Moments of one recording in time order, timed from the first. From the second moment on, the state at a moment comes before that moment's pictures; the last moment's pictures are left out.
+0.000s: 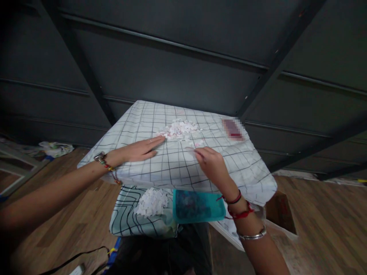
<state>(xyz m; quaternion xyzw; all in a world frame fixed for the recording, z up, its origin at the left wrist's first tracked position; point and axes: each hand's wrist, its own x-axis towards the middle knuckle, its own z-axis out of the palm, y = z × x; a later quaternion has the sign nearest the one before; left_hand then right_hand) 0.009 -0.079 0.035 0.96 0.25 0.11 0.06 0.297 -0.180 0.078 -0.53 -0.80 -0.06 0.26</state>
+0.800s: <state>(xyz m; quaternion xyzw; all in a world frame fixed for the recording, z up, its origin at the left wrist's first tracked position) 0.106 -0.078 0.058 1.00 -0.02 0.08 0.05 0.366 -0.122 0.080 -0.45 -0.87 -0.01 0.18</state>
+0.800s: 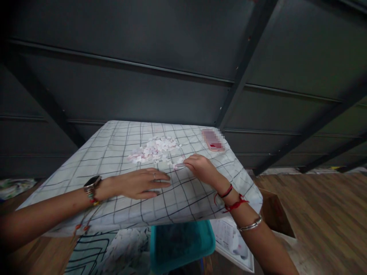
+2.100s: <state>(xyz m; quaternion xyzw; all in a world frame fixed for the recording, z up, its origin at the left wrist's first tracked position) 0.113 -0.071 0.050 0.98 -0.03 0.14 0.12 0.381 -0.133 0.080 -0.48 -0.86 0.04 0.17</state>
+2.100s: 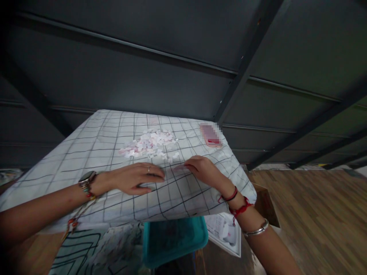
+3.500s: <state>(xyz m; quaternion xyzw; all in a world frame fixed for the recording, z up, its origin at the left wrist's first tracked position) 0.108 -0.081 0.052 0.98 -0.06 0.13 0.14 0.361 -0.121 0.077 -0.49 -0.86 -0.01 0.16</state>
